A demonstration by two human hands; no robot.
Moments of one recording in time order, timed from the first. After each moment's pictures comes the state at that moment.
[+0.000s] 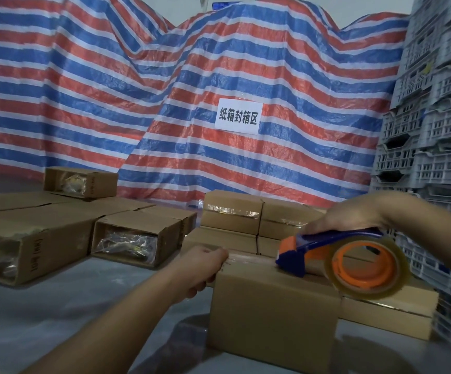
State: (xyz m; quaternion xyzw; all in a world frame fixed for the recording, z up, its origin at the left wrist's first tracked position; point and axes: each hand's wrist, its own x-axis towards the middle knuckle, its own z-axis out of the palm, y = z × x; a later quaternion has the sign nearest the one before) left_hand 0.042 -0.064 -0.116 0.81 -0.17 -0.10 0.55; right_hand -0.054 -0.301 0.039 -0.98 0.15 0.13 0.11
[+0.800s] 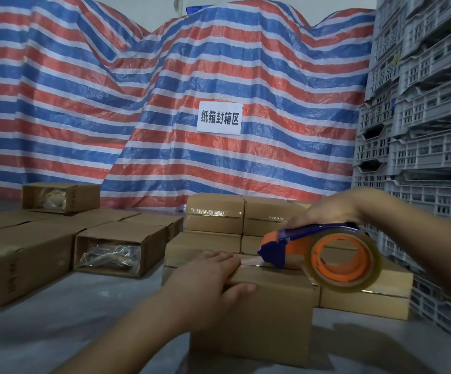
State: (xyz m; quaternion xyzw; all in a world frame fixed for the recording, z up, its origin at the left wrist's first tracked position) left_hand -0.015 -0.080 -0.107 0.90 -0.40 0.16 0.10; right_hand -0.052 -0.328 0.029 -0.96 0.10 0.15 0.20
